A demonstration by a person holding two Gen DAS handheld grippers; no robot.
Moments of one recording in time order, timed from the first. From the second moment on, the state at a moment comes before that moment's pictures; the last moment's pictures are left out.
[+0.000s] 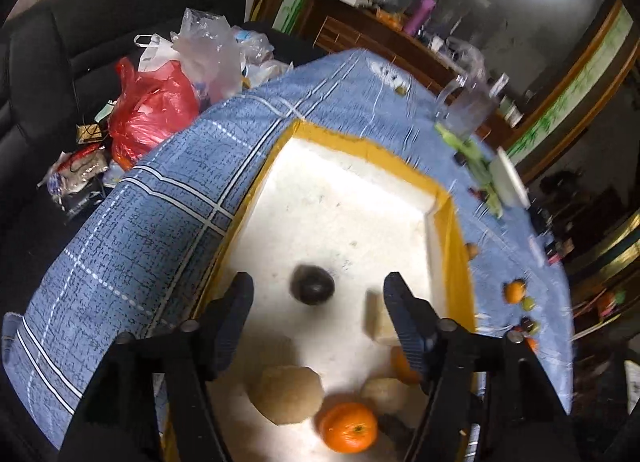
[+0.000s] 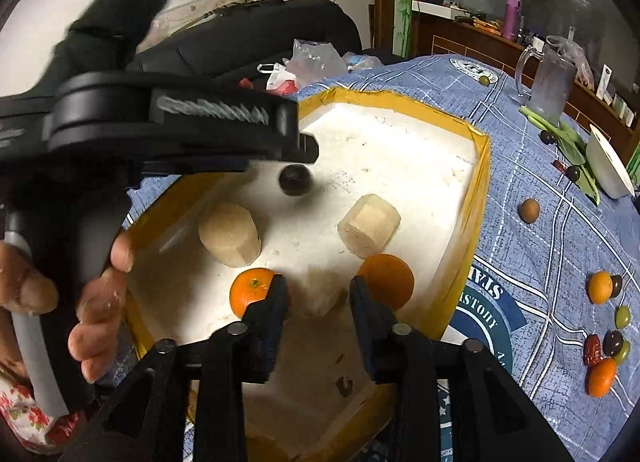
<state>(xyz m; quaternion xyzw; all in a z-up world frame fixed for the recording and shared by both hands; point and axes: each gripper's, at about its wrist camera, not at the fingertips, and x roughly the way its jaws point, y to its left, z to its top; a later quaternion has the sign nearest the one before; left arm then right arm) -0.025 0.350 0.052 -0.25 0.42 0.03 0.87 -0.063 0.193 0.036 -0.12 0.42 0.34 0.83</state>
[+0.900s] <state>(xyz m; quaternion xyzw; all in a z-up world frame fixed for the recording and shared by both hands) -0.078 0.185 0.105 -0.14 0.42 -0.04 0.89 -0.082 -0.050 0.049 0.00 0.41 0.18 0.89</state>
